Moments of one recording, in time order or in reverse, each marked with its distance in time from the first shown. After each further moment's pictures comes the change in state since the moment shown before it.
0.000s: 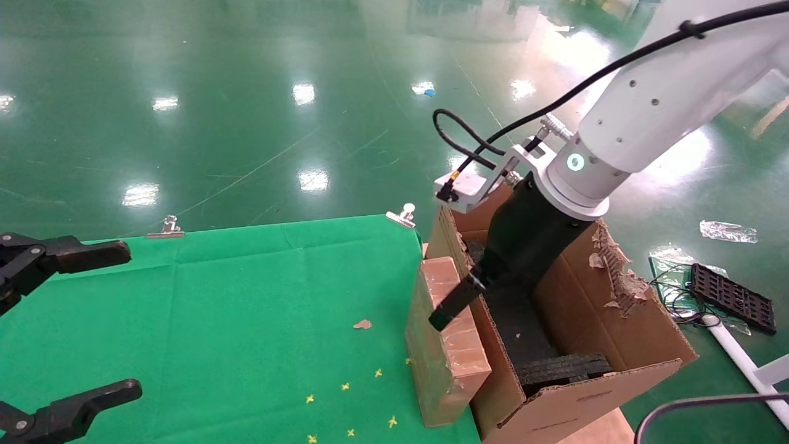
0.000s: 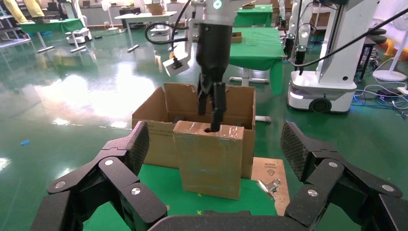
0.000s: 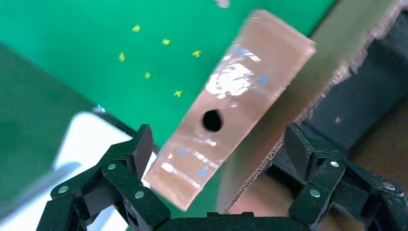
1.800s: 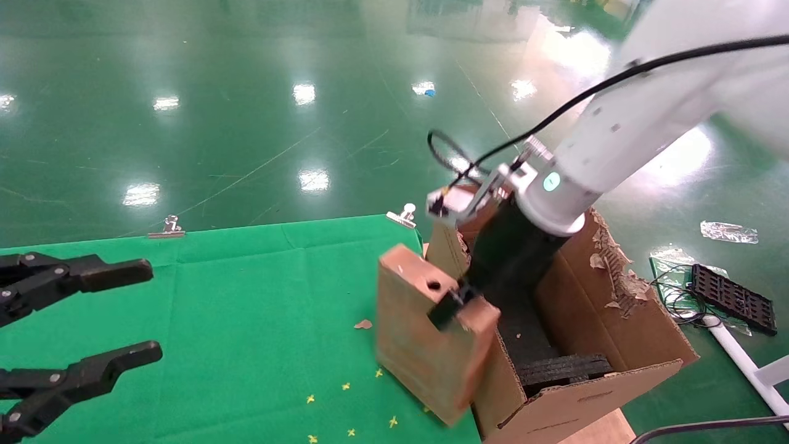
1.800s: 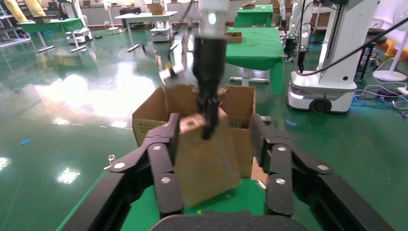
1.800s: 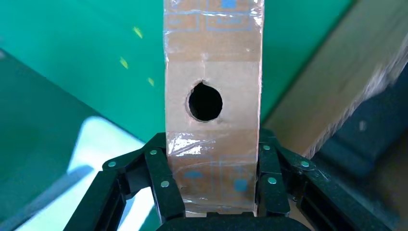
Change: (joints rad) left arm -0.001 -0.001 0.004 0.000 -0.002 -0.002 0.002; right arm -0.032 0.012 0.011 -0.116 0.054 0.085 -0.053
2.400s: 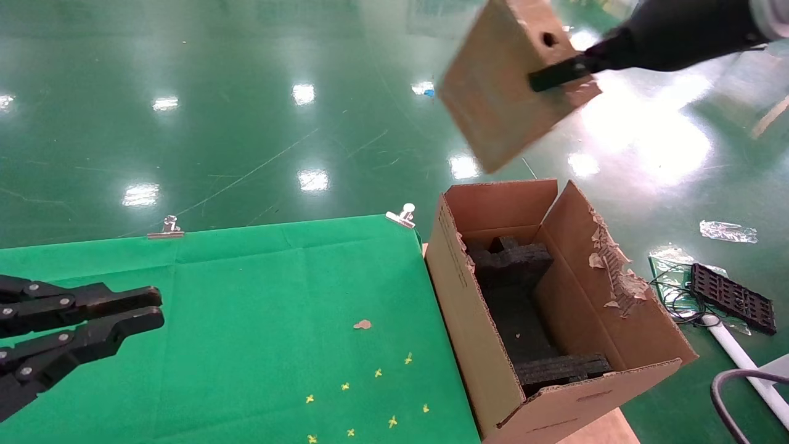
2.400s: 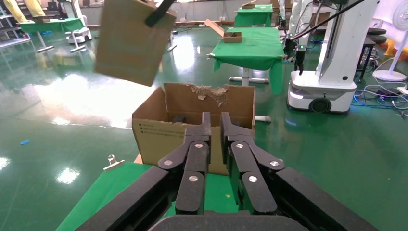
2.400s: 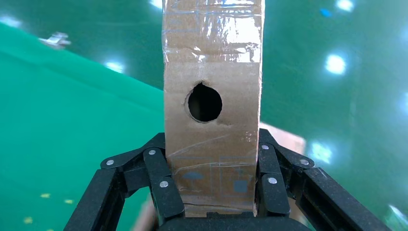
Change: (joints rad) left arm 0.000 0.000 0.001 0.000 -0.001 0.000 0.001; right arm 0.263 0.260 0.100 0.037 -0.158 0.153 -0.127
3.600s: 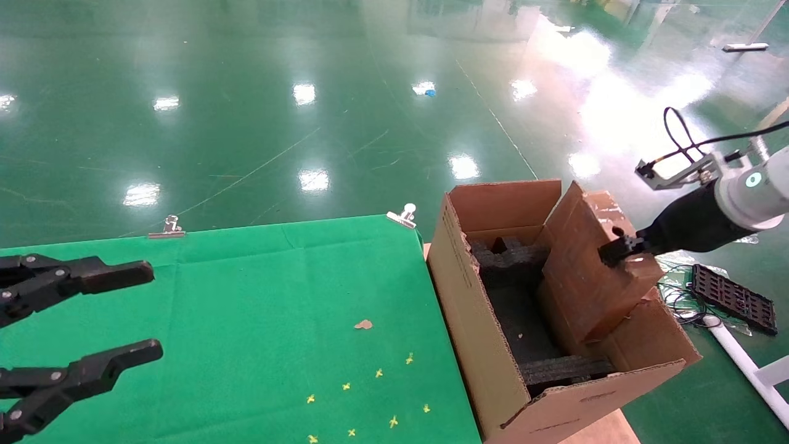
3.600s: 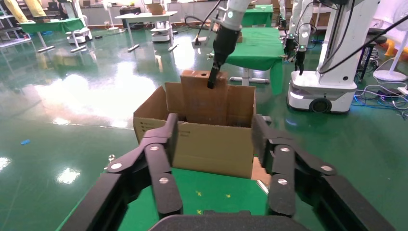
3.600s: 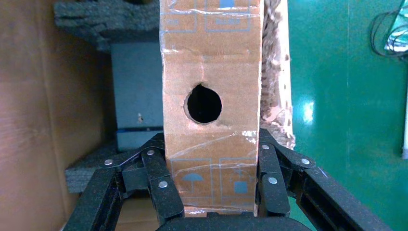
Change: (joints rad) left arm 0.000 -0.001 0.002 0.000 -0.002 -0.001 0.001; right arm -0.333 -0.044 -0.117 -0.507 -0.024 0.025 -0.019
